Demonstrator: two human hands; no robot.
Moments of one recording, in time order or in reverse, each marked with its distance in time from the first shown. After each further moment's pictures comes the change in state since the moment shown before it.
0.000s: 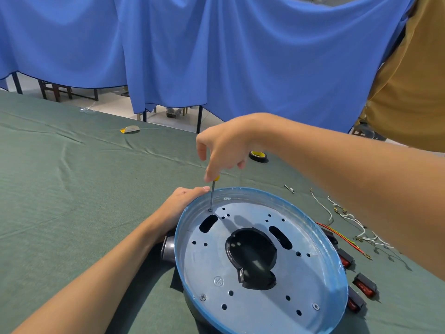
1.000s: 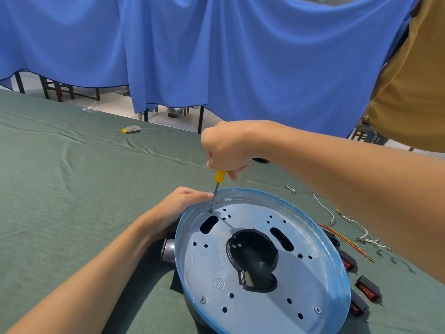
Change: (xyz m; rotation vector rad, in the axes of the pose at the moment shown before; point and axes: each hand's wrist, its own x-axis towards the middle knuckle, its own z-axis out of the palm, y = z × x) left_hand -0.019 0.022 -0.006 -0.076 -0.181 -0.060; right_hand -0.004 -0.007 0.004 -0.262 0.049 0.014
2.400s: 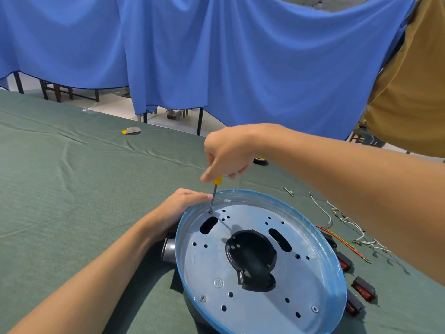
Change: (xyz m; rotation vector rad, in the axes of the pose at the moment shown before) left_hand 0.001 -0.002 0.001 -0.001 -0.004 0.031; right_hand 0.001 0.004 0.000 0.144 -0.039 0.006
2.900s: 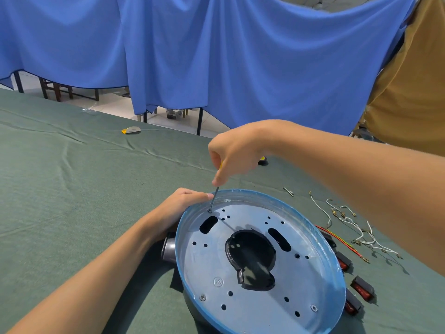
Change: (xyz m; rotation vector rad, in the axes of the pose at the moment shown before) left_hand 0.000 0.001 0.002 -0.002 0.027 -0.012; right_hand -0.008 0.008 -0.002 -0.006 -0.056 -0.007
